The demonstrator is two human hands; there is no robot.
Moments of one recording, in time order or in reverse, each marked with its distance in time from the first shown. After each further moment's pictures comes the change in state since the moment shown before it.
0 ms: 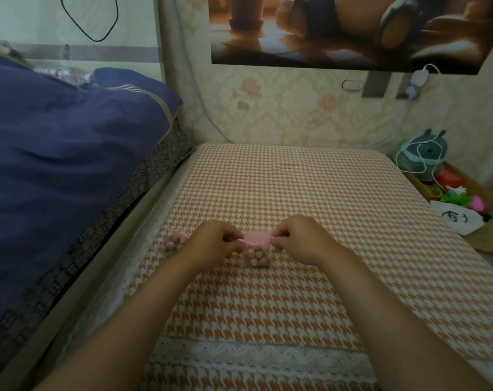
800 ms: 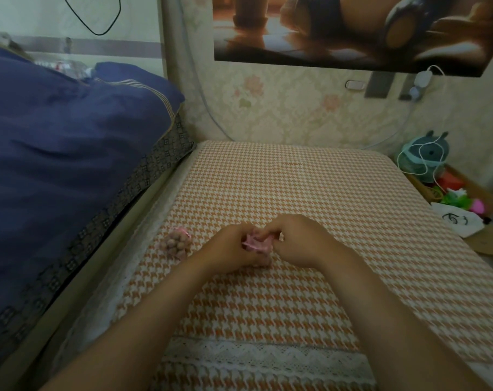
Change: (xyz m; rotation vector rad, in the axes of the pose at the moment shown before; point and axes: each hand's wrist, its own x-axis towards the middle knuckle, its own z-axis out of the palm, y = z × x) left_hand 0.006 0.003 0.026 -0.220 -0.127 0.125; right_hand -0.011 -0.017 -0.006 -0.070 -0.056 -0.188
